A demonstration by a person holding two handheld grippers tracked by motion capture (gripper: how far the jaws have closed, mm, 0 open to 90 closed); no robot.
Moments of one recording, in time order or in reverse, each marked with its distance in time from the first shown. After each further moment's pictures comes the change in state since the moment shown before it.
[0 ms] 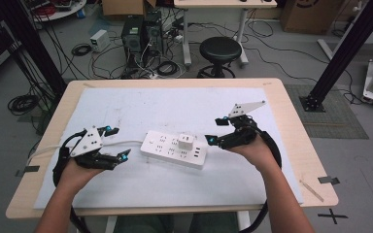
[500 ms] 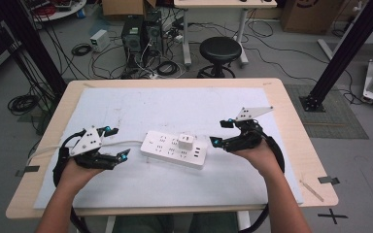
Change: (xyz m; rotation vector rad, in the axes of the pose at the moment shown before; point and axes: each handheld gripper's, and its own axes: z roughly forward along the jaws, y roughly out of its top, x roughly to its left) left arm 0.002 -0.003 -0.001 0.006 0.001 -0.014; right arm 0.000 -0.015 -0.008 -0.052 -0.017 0.021
